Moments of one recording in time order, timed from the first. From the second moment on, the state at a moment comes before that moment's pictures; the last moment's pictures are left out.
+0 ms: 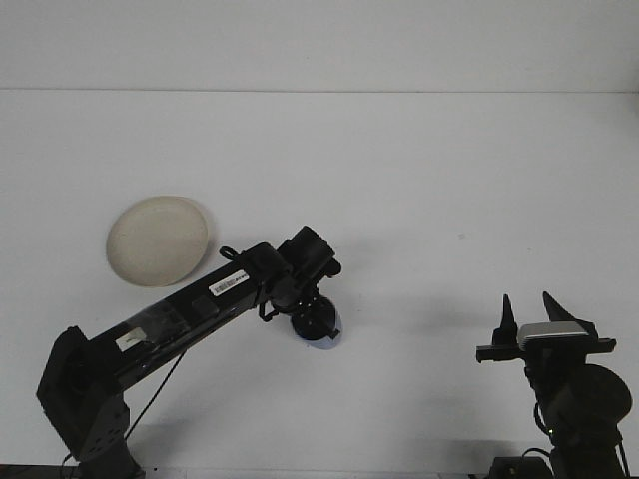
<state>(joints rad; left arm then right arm) -0.77 1.81 1.49 -0.83 0.09 0.01 0.00 0.36 0.56 -0.41 -0.03 -0.10</state>
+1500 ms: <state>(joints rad) 0.06 1.94 1.76 -1.02 -0.11 0.04 0.00 0.36 0.56 -0.41 -0.03 -0.10</state>
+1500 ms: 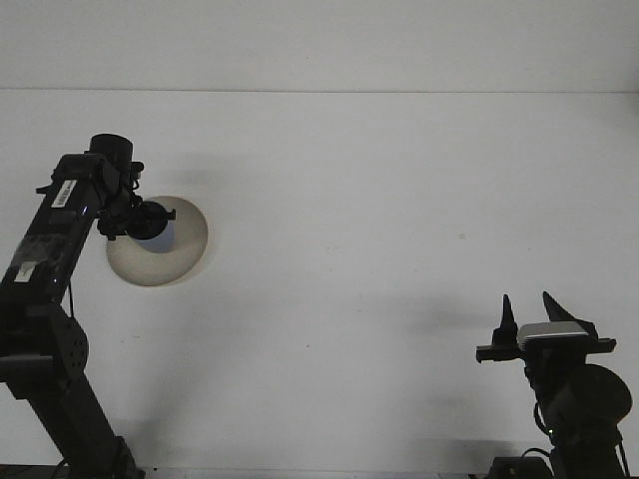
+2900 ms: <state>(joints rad) 0.07 1.48 1.82 -1.03 0.07 0.01 0.00 0.36 0.56 -0.41 -0.03 -0.10</state>
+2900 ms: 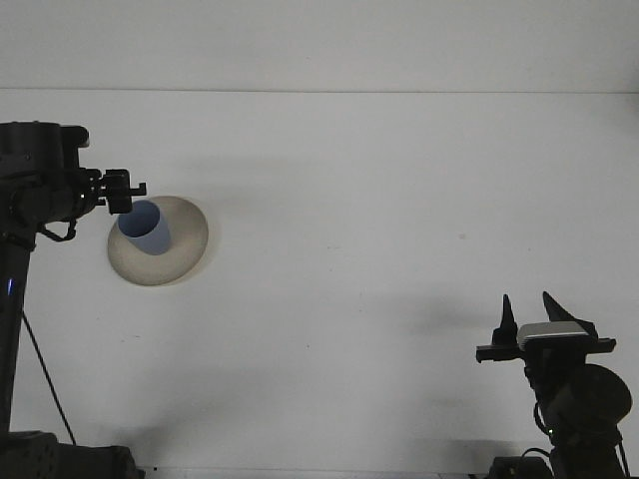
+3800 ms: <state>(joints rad) -0.06 0.50 0.67 -0.39 -0.02 -0.04 0.00 0.36 0.56 -0.41 -0.03 -0.10</state>
